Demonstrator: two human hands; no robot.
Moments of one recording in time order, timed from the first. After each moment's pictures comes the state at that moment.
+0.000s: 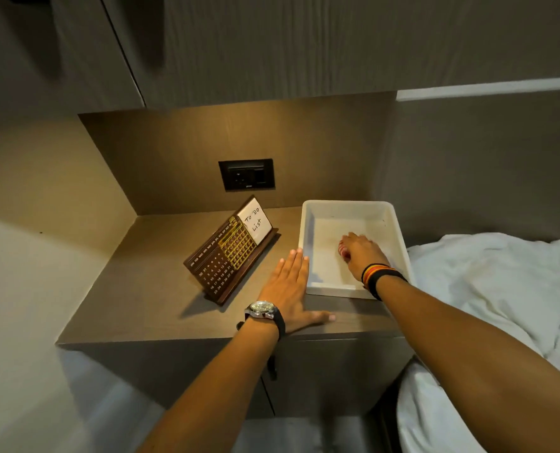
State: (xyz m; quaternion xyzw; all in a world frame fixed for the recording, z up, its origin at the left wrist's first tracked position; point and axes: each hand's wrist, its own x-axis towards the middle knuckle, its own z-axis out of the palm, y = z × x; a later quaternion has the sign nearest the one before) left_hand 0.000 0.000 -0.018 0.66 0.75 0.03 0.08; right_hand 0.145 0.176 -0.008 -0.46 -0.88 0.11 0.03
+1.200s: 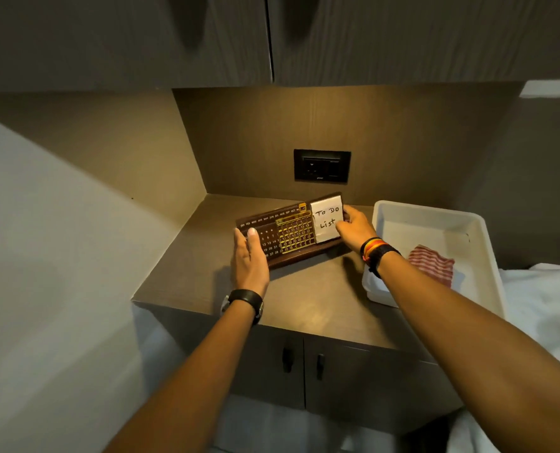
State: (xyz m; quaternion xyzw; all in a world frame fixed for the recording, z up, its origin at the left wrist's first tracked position) left_hand -0.121 -0.078 0.016 0.15 0.79 0.58 0.14; right_hand -0.014 0.127 0.035 -0.38 -0.74 0.53 0.18
